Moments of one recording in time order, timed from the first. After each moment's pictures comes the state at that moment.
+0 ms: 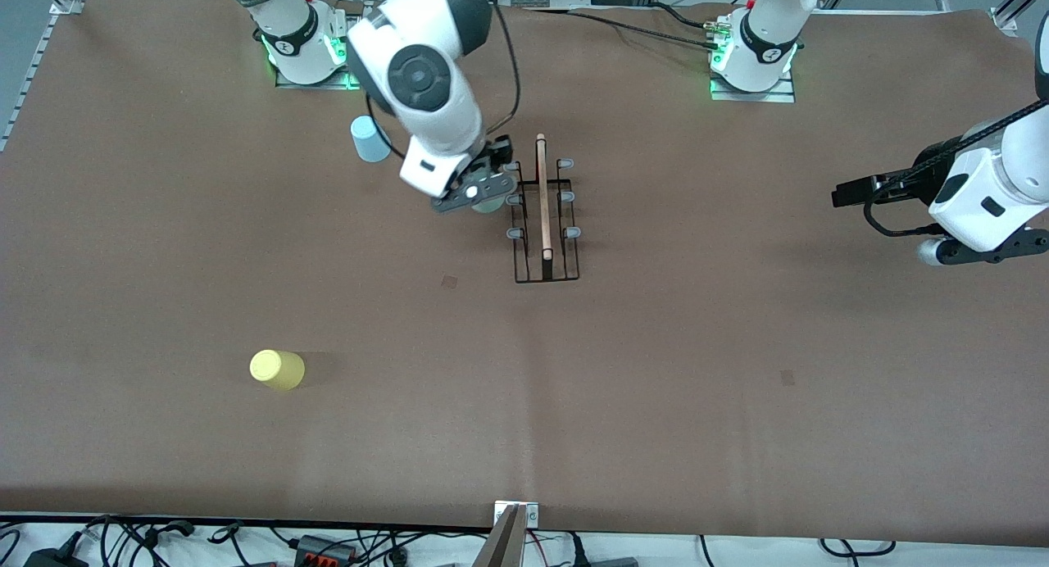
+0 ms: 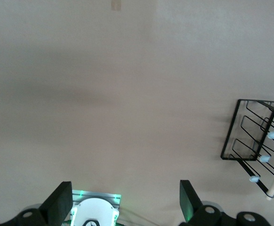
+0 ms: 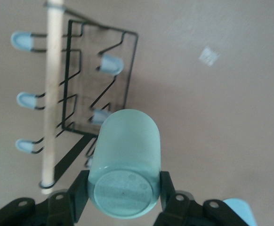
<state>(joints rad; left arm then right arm) 0.32 0.28 -0.47 -1.31 0.01 1.30 -0.31 0.79 0.34 -0.02 -1.66 0.20 1.87 0.43</state>
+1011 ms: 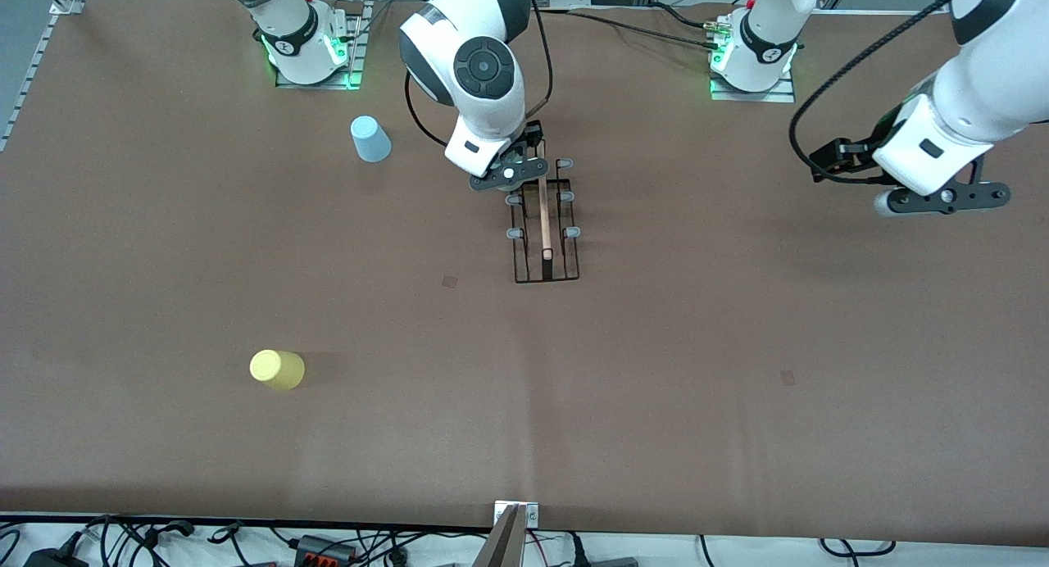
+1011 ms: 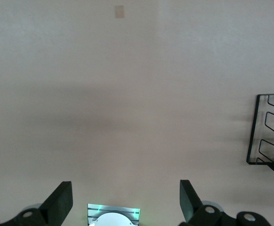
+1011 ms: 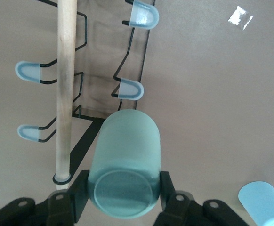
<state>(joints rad) 0.07 0.05 -0.25 -1.61 0.01 1.46 -0.23 0.86 0.39 -0.02 -1.66 0.20 1.87 0.51</state>
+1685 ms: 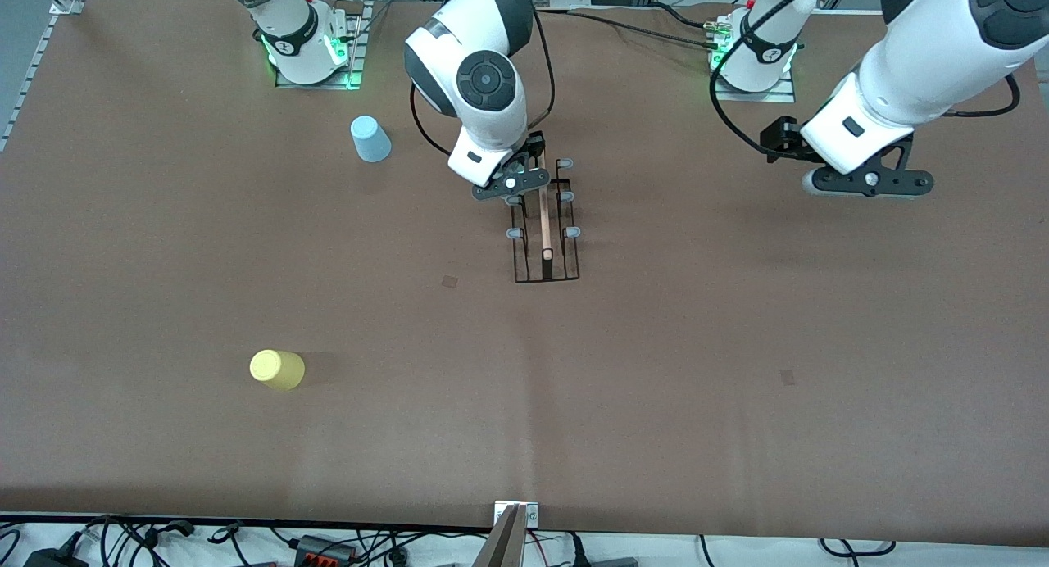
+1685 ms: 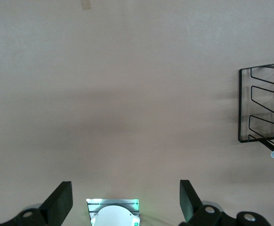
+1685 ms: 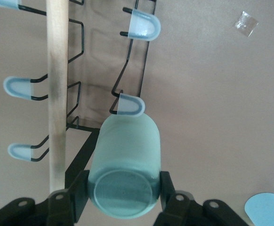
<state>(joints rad) 0.07 0.04 -0.35 -1.61 0.01 1.43 -0.23 0.86 0.43 -0.02 -1.66 0.20 1.92 0.51</state>
